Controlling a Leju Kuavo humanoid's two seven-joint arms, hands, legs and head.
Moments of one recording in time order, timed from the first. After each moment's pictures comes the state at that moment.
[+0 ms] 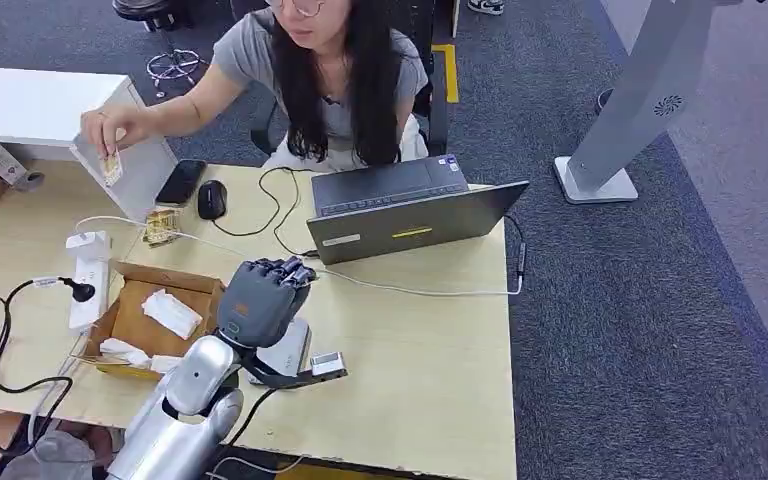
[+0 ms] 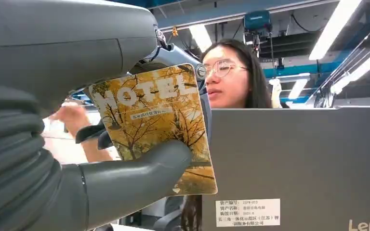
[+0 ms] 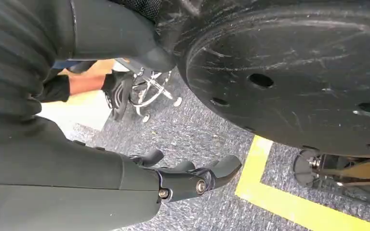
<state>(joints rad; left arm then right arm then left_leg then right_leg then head) -0.22 0.02 -0.42 -1.37 -1.40 0.48 -0.06 0.02 -0.02 1.10 -0.04 -1.01 0.17 -0.03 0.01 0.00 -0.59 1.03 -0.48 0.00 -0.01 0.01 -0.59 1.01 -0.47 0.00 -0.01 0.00</state>
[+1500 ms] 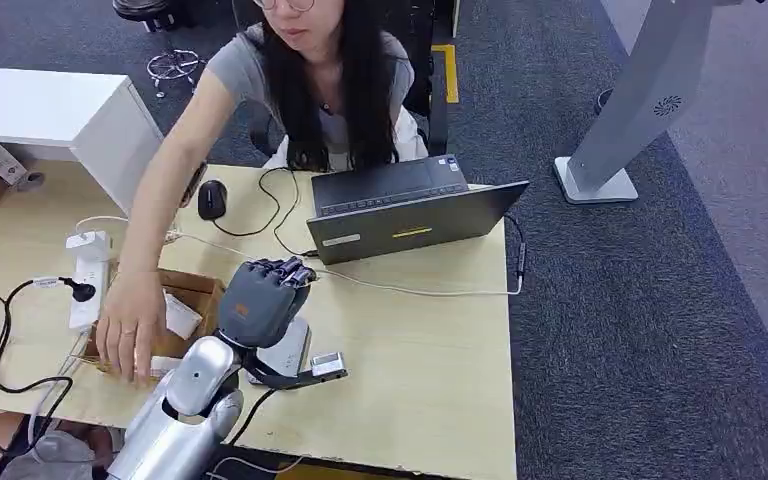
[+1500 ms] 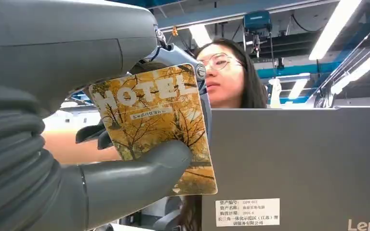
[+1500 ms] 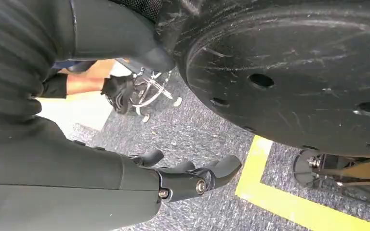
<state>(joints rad) -0.22 0.02 -0.42 -1.37 -1.40 0.48 -0.06 0.02 -0.02 1.10 -0.04 -1.01 0.17 -0.03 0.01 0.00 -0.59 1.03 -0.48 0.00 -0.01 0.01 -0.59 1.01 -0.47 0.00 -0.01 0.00</state>
